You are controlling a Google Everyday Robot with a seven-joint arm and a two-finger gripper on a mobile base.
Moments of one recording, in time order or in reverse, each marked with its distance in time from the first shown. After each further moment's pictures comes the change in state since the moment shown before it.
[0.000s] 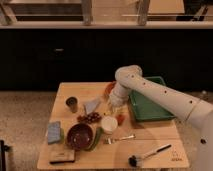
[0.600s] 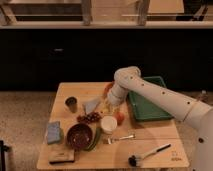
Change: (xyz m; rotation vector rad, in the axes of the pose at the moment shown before) arm 0.000 -0.024 0.011 0.066 -0.002 -0.056
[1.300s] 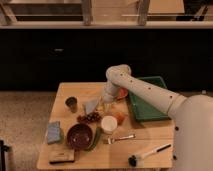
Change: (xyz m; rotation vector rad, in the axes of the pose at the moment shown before) arm 0.004 -0.036 0.033 -0.040 -0.022 -0.011
